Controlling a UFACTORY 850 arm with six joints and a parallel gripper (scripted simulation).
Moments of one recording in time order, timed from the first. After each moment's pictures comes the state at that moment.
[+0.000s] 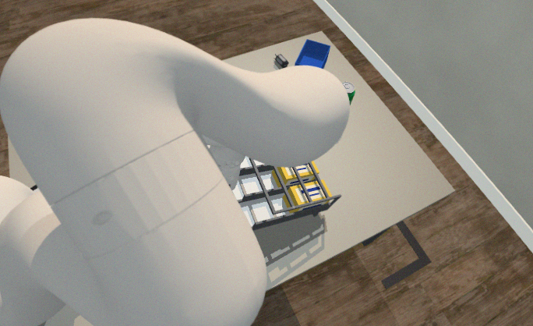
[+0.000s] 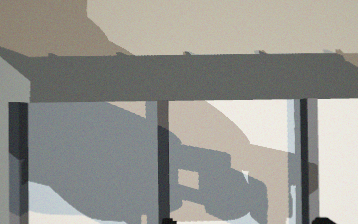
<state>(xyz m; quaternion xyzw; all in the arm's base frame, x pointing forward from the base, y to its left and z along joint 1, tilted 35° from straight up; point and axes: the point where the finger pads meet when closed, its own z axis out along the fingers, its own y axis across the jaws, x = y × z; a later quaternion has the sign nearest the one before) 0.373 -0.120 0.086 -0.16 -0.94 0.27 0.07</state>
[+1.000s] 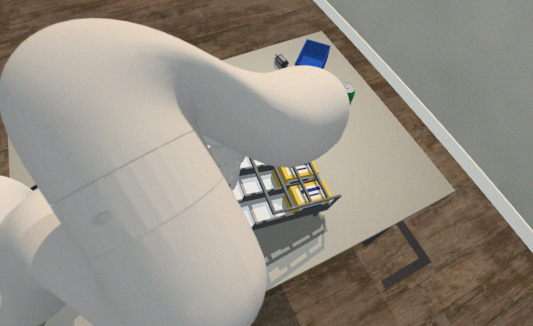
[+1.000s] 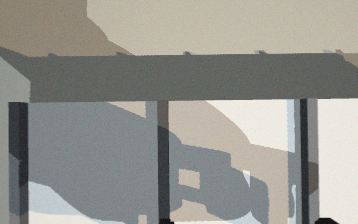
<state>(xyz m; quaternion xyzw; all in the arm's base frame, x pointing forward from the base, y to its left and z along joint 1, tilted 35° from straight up) 0.373 -0.120 0.086 -0.16 -0.94 0.27 0.07</state>
